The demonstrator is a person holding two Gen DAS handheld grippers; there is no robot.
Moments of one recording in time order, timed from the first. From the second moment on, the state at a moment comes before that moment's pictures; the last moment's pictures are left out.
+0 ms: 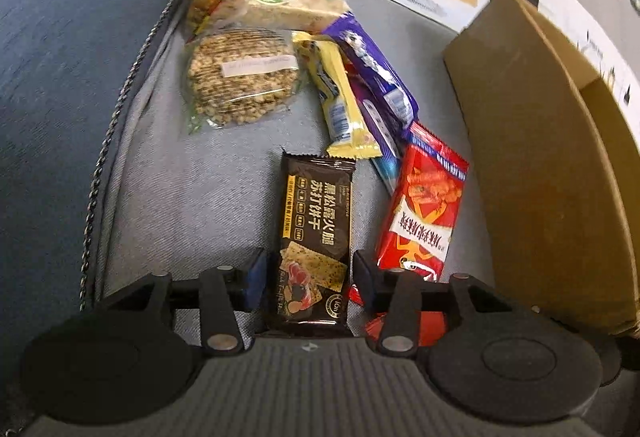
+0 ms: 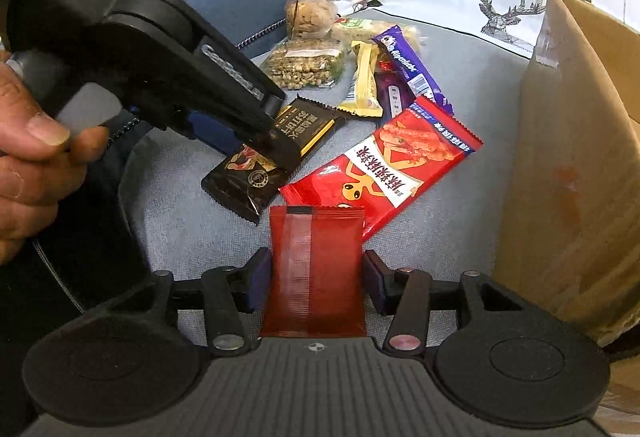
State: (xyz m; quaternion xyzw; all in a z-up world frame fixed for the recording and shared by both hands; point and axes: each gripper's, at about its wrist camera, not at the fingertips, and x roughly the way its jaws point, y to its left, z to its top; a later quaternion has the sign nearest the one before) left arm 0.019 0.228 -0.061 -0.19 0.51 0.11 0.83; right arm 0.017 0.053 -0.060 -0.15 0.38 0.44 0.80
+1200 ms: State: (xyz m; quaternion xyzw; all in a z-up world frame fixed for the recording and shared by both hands) left arm -0.023 0.218 -0.014 -0.22 0.35 0.07 0.91; right arm -0.003 0.002 0.012 -0.07 0.25 0.44 0.86
